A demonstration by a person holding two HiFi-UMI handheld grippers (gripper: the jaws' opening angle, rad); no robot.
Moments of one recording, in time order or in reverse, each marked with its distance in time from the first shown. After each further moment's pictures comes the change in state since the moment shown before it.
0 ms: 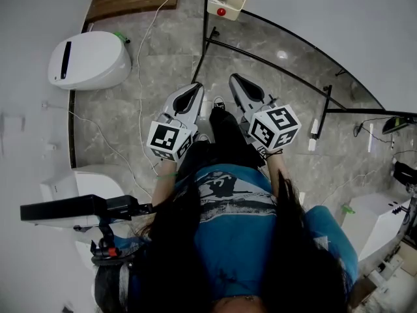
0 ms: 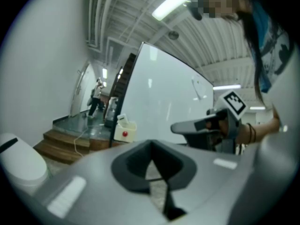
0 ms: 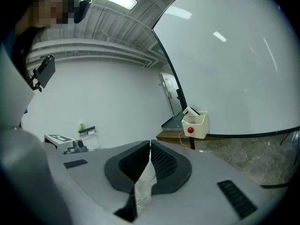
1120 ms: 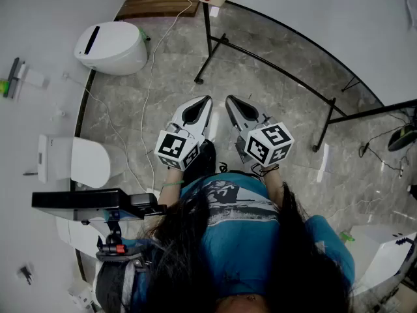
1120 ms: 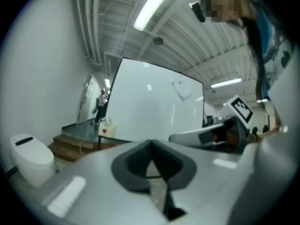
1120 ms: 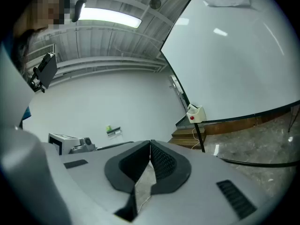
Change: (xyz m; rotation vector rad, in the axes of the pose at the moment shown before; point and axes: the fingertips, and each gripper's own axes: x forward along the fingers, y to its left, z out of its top) left arm -0.077 -0.274 -0.033 0.043 -0.060 0.118; right arm -0.267 0.045 -0.080 0.044 -0.025 0.192
